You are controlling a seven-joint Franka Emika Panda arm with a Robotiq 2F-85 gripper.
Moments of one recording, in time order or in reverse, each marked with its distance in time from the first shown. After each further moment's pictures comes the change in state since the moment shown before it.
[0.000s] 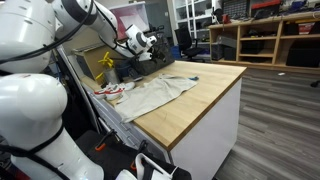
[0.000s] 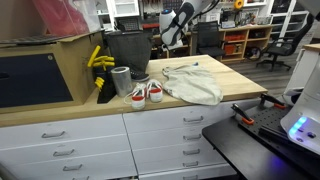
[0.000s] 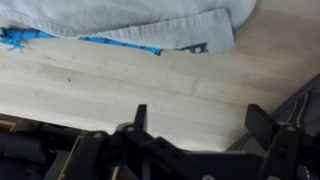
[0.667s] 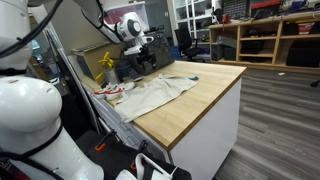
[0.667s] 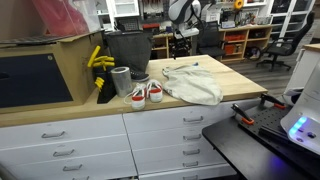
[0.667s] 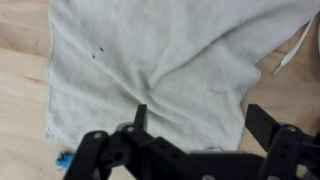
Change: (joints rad) arm -0.202 -0.373 0.271 -0.361 0.114 -0.421 -0.199
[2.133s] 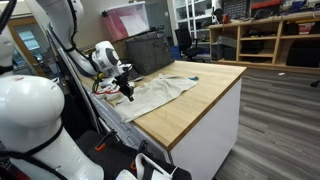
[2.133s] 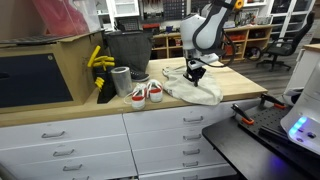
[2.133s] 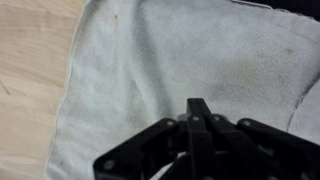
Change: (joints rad) arm 0.086 -0.220 0.072 -0.678 -0.257 0.384 0.443
